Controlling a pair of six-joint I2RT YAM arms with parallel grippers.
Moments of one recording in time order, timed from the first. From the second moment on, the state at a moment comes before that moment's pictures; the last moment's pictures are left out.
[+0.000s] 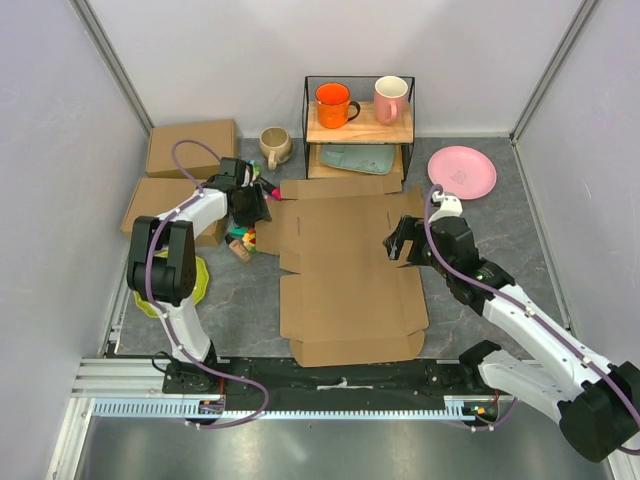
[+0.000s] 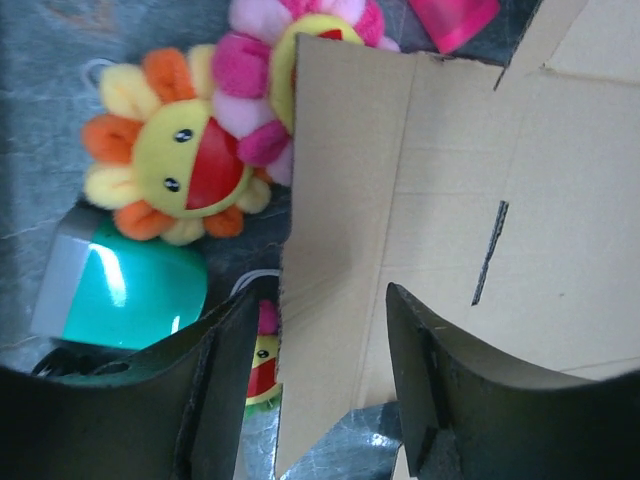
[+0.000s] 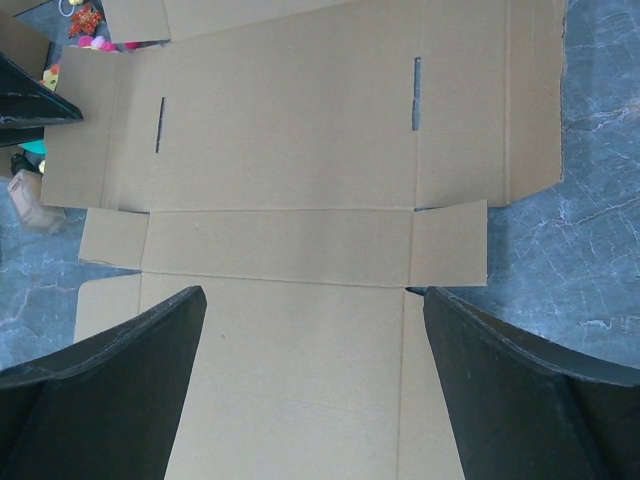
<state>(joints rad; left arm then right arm) -0.16 1.85 1.25 -0.42 0.09 -0.42 0.50 0.94 0.67 -0.23 0.13 0.52</state>
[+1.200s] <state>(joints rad) -0.24 1.44 1.19 -0.45 0.64 -0.31 0.50 0.75 0.94 -0.50 0.22 0.47</state>
